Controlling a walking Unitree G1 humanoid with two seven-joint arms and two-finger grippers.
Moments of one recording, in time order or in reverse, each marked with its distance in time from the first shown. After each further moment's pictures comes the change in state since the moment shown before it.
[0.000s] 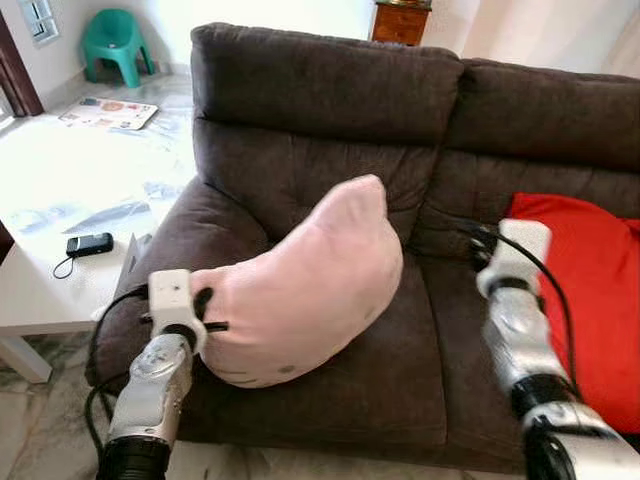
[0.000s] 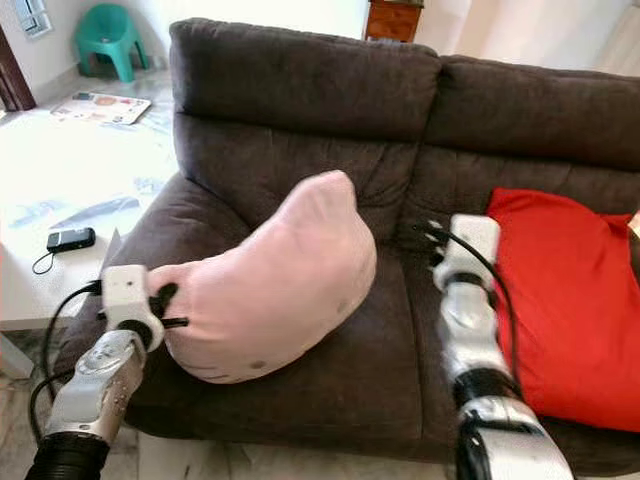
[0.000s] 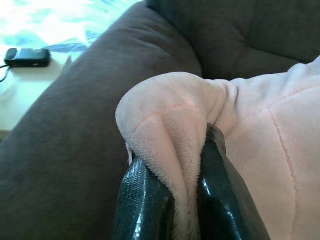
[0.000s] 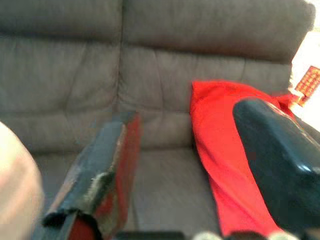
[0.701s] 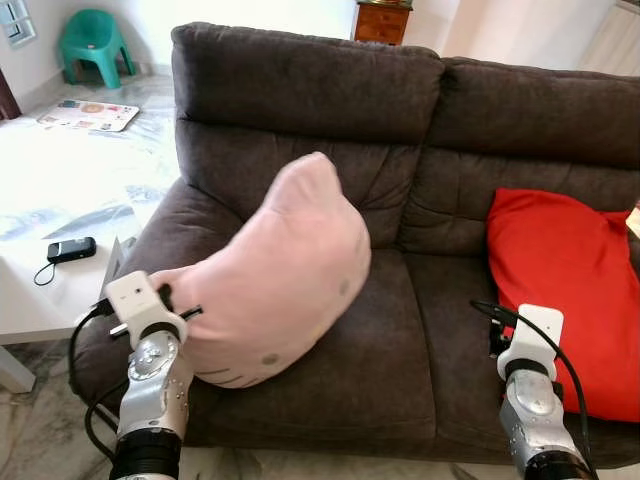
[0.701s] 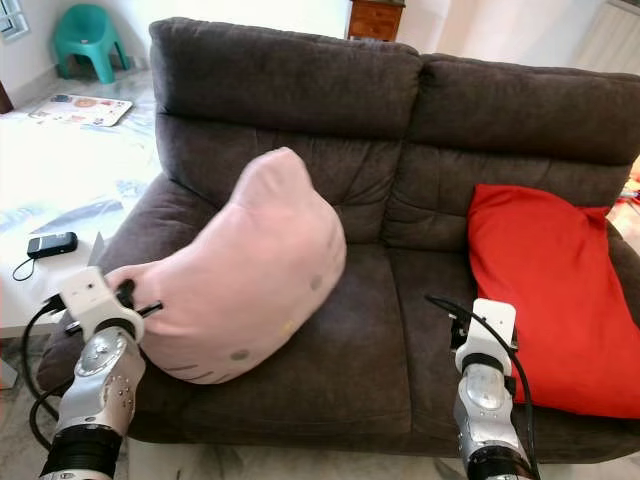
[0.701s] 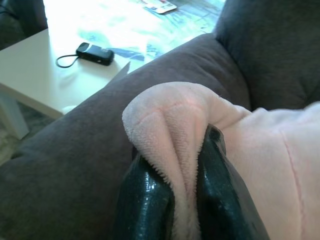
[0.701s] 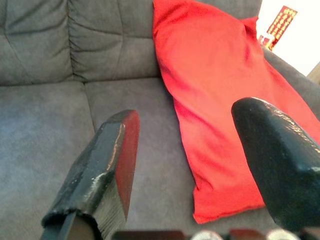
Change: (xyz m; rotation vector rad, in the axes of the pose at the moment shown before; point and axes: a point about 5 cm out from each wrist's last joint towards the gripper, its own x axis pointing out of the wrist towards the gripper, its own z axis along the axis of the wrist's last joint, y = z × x) left arm 0.002 0.023 0.002 -0.210 -0.103 0.352; right arm -0.046 -0.012 -0.071 -0.013 0.207 -0.054
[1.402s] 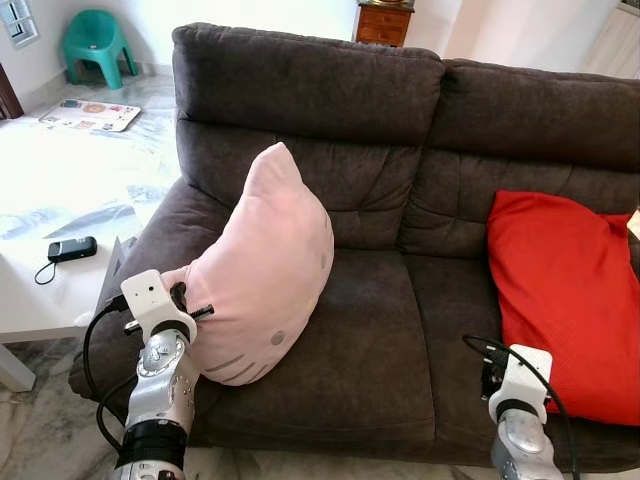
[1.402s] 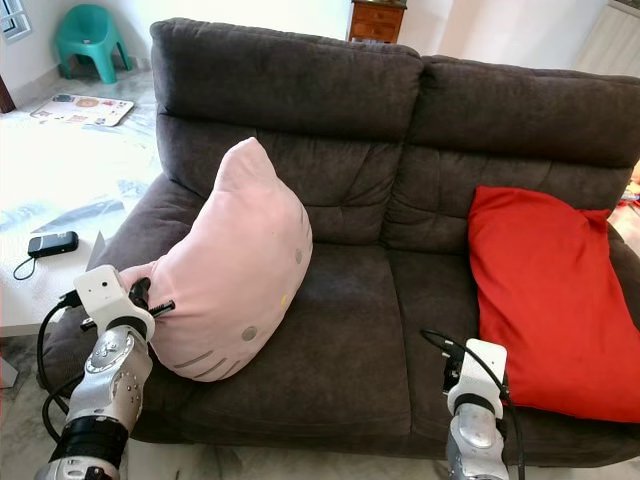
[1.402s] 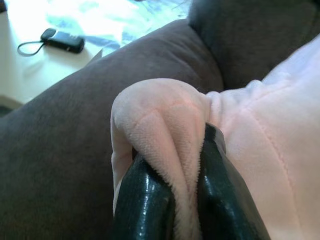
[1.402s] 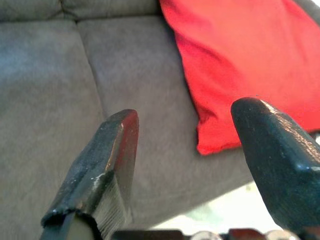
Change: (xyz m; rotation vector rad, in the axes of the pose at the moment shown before) left arm 0.009 -0.019 -0.010 -0.032 0.058 -0.109; right arm -0.027 0.005 -0.053 0.020 0.197 -0.003
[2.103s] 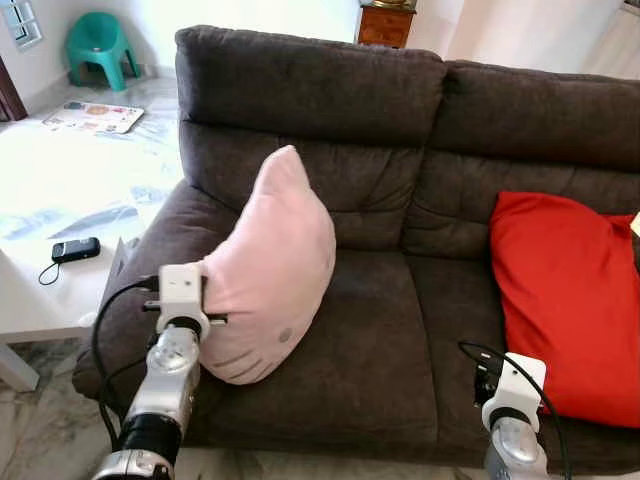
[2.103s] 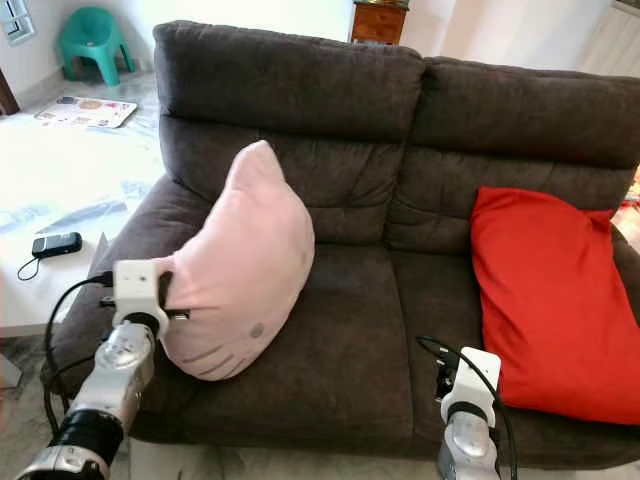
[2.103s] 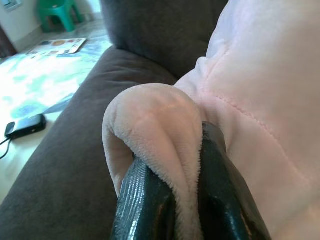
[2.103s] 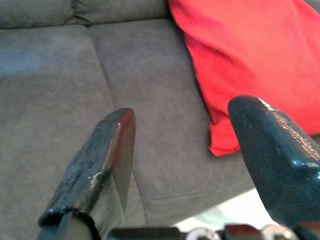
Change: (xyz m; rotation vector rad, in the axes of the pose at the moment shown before) left arm -0.010 -0.031 -0.018 0.507 -0.080 -0.364; right arm -0.002 0.005 0.000 0.023 -0.025 0.020
